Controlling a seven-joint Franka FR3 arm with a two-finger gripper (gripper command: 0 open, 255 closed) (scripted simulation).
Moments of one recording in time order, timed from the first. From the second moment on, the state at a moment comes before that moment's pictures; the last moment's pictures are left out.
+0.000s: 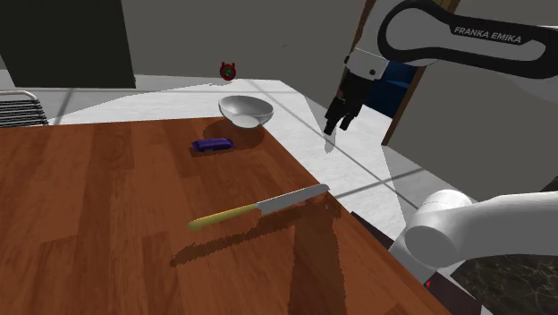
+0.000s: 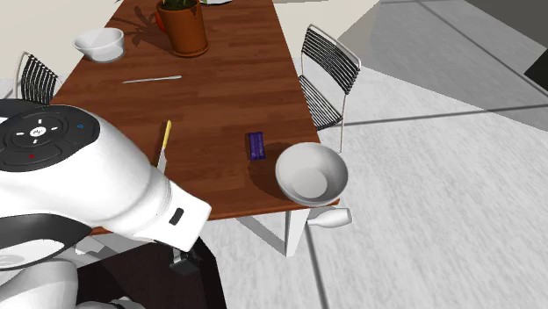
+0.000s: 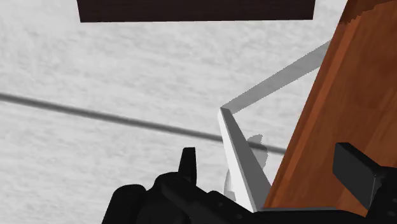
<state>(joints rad) -0.02 -0.79 0.03 -2.38 0.10 1.68 -0.05</state>
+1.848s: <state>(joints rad) 0.27 0.12 0.19 -1.64 -0.02 1.78 -0.71</state>
